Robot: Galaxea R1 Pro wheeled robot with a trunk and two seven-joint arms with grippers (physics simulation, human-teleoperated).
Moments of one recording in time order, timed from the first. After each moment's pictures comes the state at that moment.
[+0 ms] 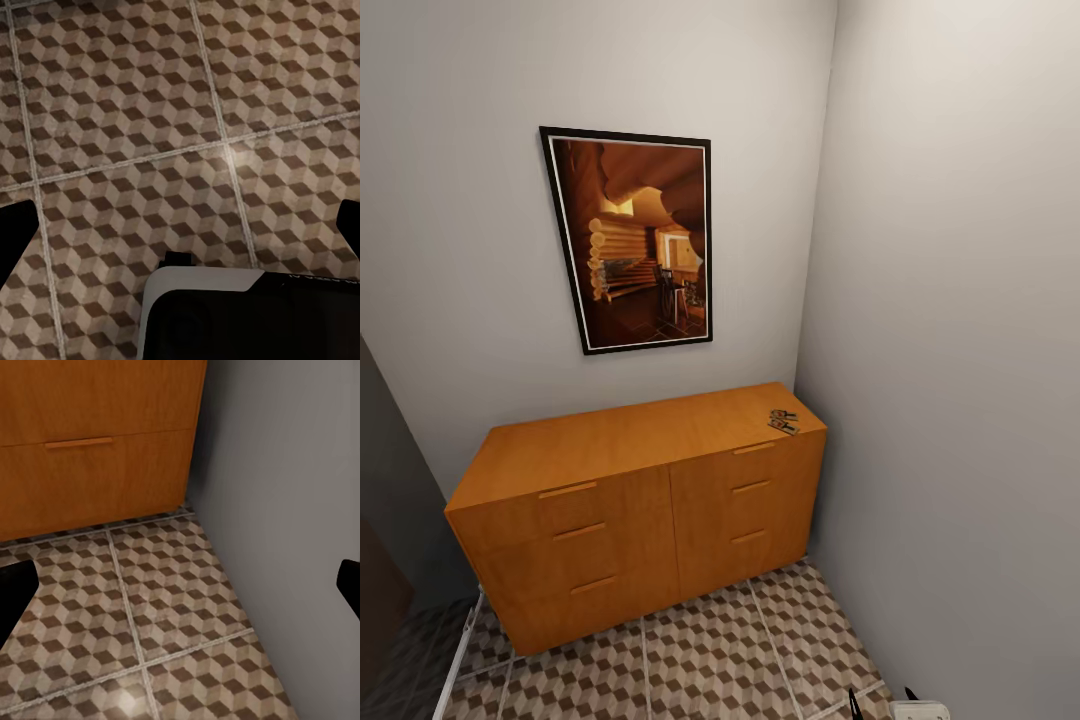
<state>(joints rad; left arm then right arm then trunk) -0.15 0.01 -0.36 -0.07 0.44 -0.41 0.05 -0.34 -0.06 0.05 -0.02 0.01 -0.82 -0.07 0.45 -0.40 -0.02</state>
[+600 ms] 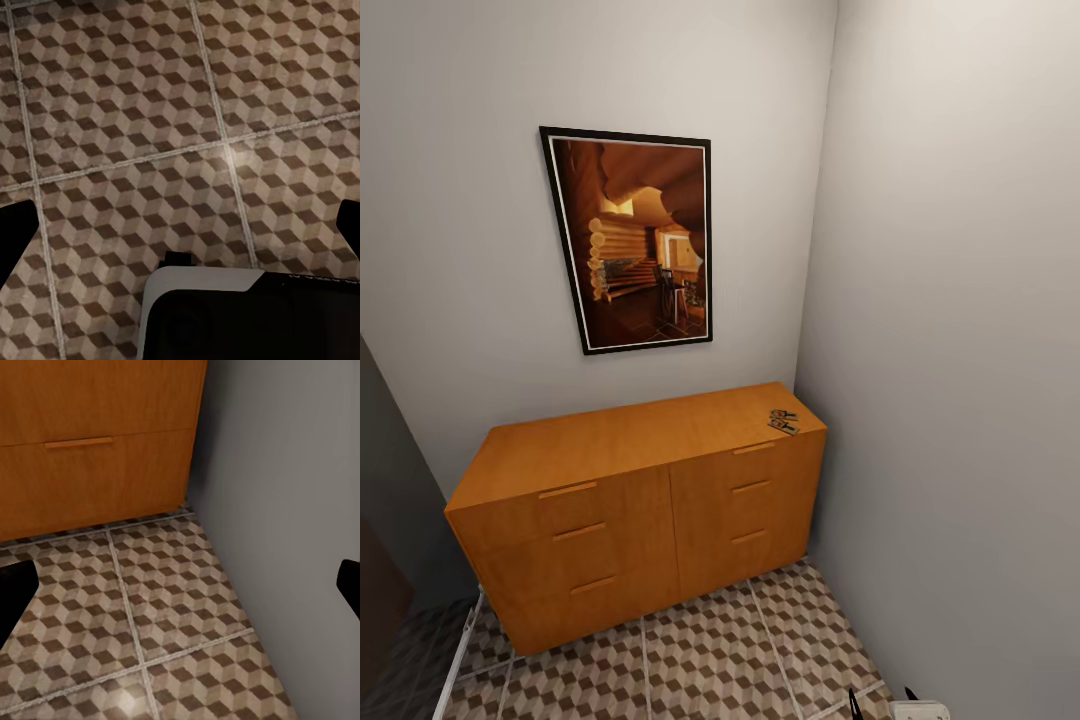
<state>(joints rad) -0.15 0.01 -0.36 -0.07 0.44 -0.41 0.05 -0.34 -0.06 0.05 -0.02 0.01 -0.82 -0.07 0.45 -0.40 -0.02</state>
